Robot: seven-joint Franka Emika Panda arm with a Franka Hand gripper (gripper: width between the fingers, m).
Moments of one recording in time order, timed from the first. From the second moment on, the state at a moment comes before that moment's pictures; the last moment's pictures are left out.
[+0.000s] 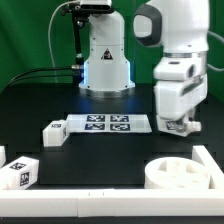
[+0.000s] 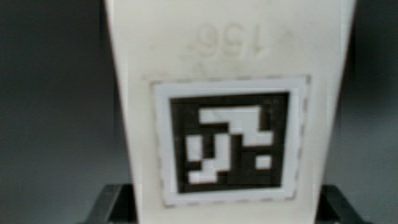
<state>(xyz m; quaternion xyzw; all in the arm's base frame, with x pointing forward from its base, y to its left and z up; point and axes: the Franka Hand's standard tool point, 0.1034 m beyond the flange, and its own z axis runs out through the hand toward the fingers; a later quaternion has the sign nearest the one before) 0.412 0.175 0.019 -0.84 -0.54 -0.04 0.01</state>
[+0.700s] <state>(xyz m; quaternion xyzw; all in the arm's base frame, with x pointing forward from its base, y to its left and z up) 0.420 0.143 0.015 -0.59 -0.81 0.03 0.00</state>
